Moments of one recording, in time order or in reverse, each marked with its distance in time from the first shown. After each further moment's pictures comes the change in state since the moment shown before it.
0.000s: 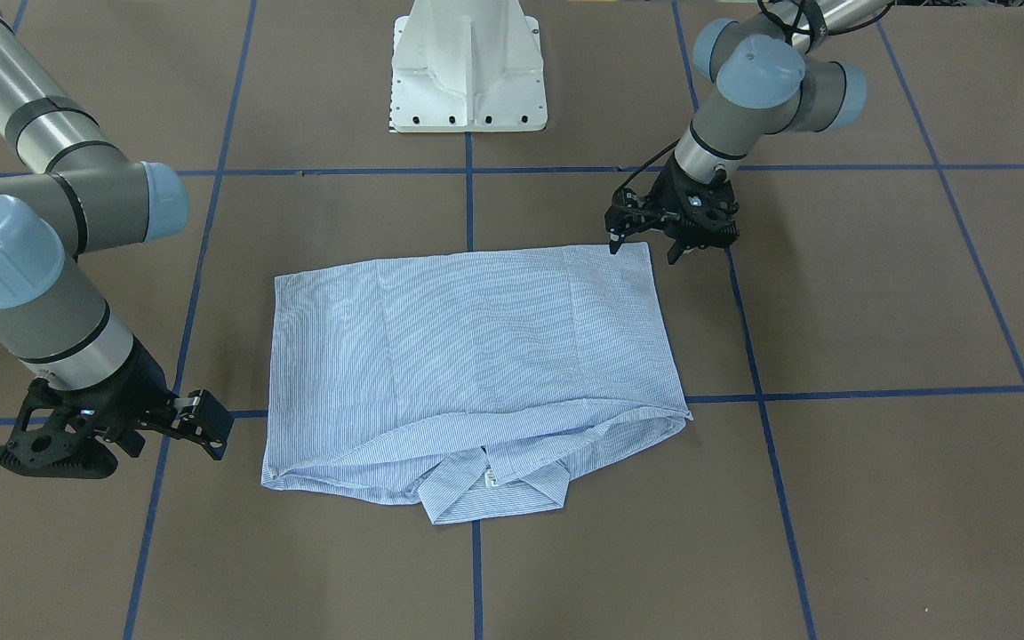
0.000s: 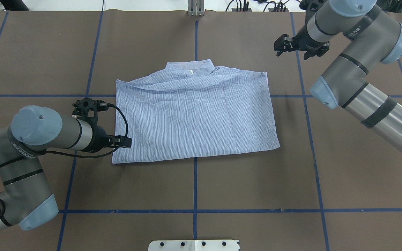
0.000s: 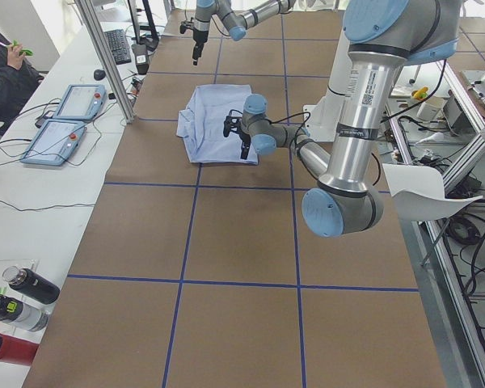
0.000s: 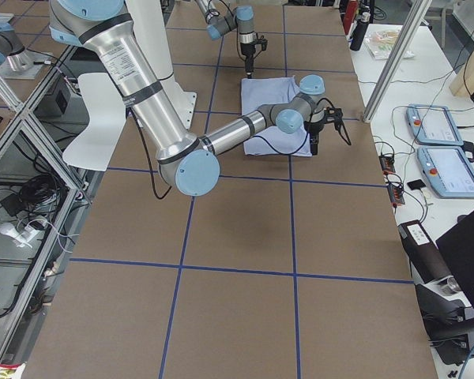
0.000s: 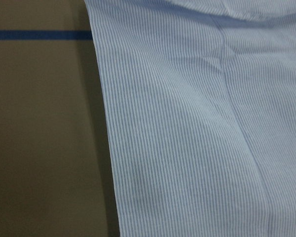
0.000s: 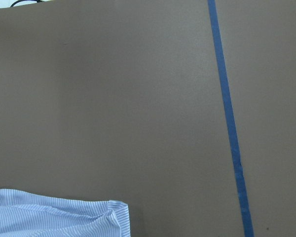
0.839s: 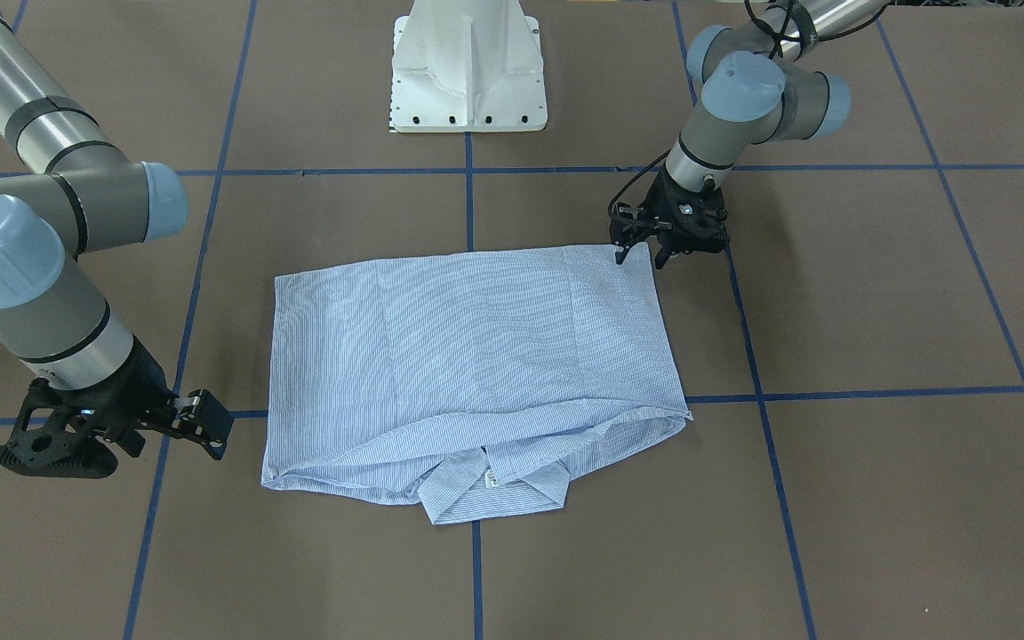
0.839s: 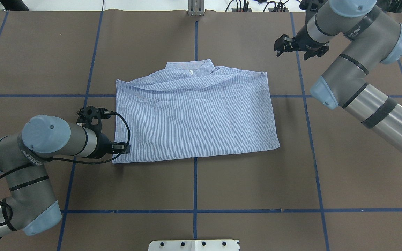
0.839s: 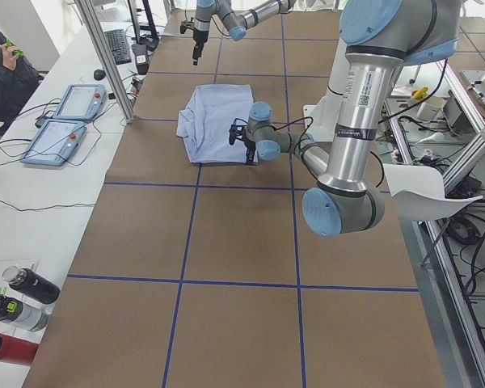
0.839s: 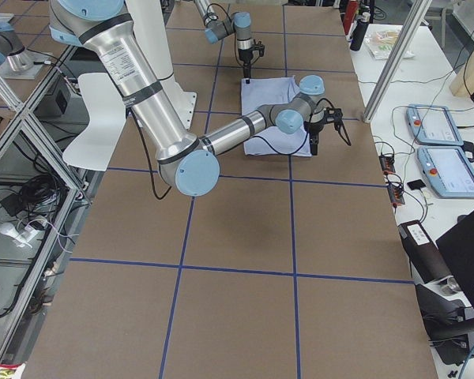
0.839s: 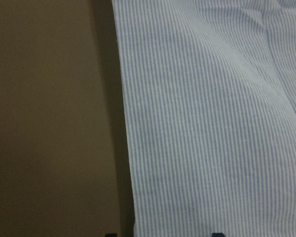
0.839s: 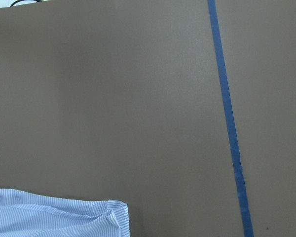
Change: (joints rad) left arm 0.041 -0.001 0.035 -0.004 0.023 -0.036; right arm -0.001 -0.002 0.001 0.002 -0.001 0.001
